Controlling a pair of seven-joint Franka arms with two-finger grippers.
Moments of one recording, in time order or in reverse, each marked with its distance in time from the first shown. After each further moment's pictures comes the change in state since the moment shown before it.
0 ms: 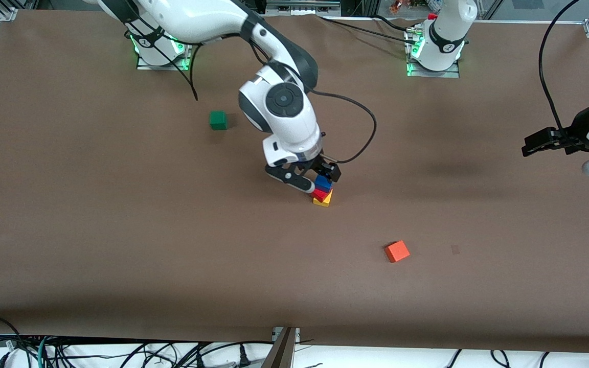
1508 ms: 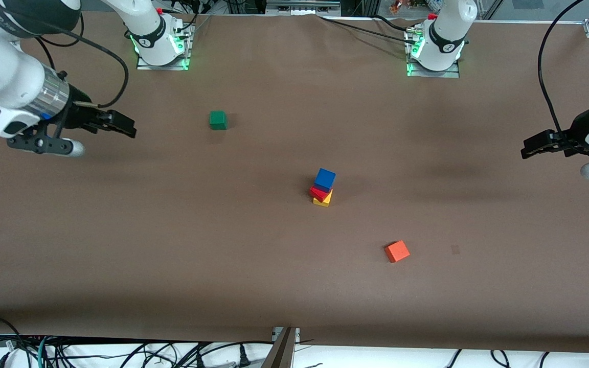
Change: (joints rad) left arm 0.000 0.012 -0.002 0.011 0.000 0.000 0.000; right arm -0.482 -0.715 -0.146 -0.570 0.089 -0.411 -0.957
